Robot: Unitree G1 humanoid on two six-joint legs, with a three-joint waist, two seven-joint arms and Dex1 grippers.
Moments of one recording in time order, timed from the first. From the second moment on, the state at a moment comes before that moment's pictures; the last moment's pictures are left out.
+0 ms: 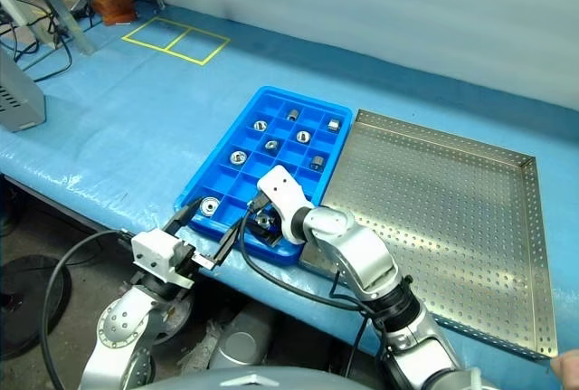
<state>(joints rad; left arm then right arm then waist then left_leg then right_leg) 0.37 0.24 -0.06 -0.40 -0.16 -0.14 -0.42 -0.39 -0.15 0.42 -0.34 0.22 1.01 0.37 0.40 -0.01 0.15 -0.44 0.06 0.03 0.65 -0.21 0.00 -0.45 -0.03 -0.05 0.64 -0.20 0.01</state>
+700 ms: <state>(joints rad) 0.37 0.26 -0.06 -0.38 -0.16 -0.14 -0.44 -0.37 -0.14 0.42 -0.35 0.22 1.01 0.36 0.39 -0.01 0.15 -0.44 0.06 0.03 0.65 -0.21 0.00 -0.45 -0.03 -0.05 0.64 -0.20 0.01</state>
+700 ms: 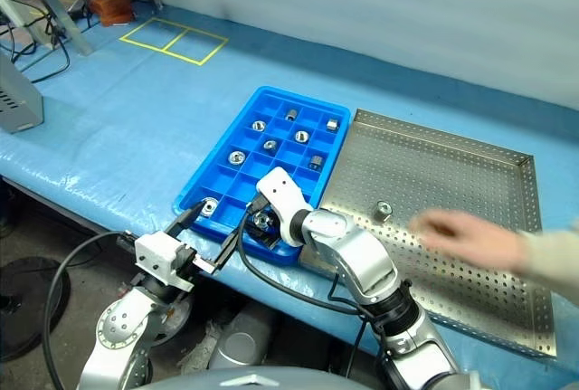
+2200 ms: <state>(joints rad) 0.26 0.26 -0.13 -0.30 -0.16 -0.16 -0.49 -0.34 0.01 -0.01 -0.46 0.18 0.90 0.02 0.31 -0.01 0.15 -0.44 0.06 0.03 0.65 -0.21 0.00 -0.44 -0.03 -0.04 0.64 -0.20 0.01</state>
